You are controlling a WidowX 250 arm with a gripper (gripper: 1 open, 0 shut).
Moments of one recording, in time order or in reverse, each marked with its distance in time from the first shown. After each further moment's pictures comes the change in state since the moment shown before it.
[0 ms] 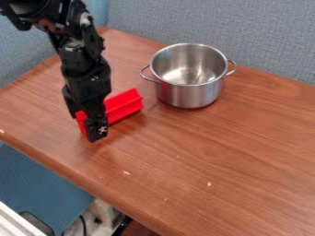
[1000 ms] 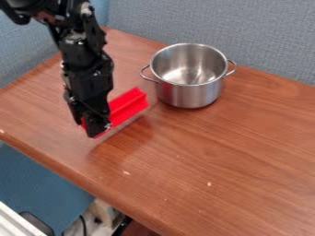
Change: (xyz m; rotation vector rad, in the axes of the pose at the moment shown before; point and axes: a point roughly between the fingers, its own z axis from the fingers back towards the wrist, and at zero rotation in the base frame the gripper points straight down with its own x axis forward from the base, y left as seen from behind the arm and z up) arm 0.002 -0.014 0.018 -0.031 0.002 0.093
